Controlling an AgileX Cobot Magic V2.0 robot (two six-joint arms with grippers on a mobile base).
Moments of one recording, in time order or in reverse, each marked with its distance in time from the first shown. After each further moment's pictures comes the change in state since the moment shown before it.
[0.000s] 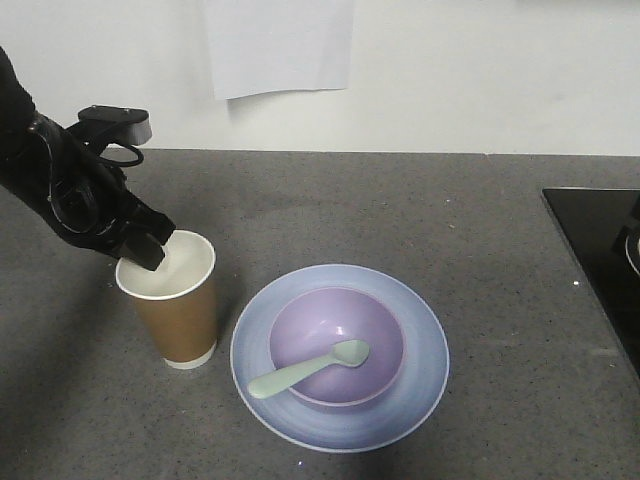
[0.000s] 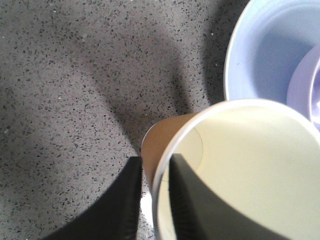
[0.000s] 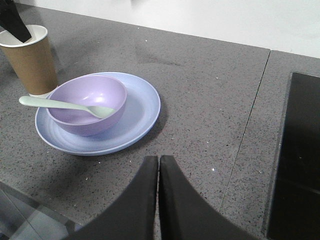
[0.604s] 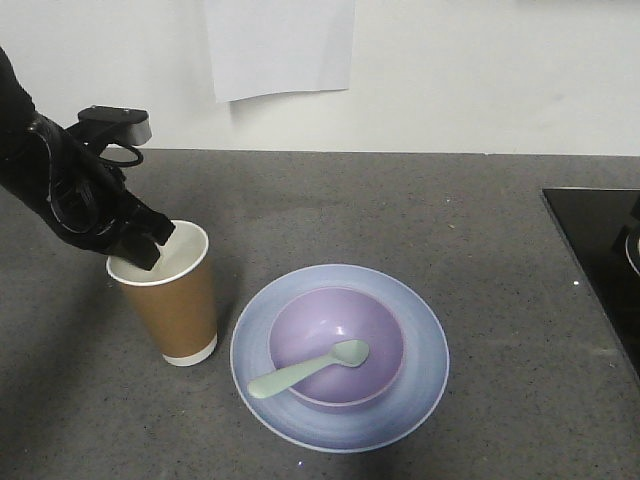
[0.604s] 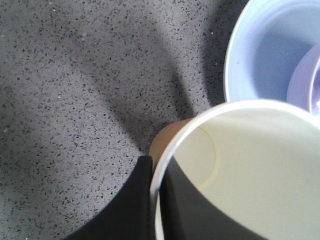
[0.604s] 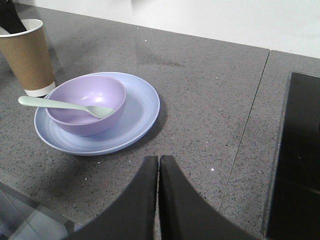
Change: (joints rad) left arm 0.000 0.000 0.000 -0.001 0.003 -0.001; right arm 0.000 0.000 0.000 -0.002 0.000 -0.001
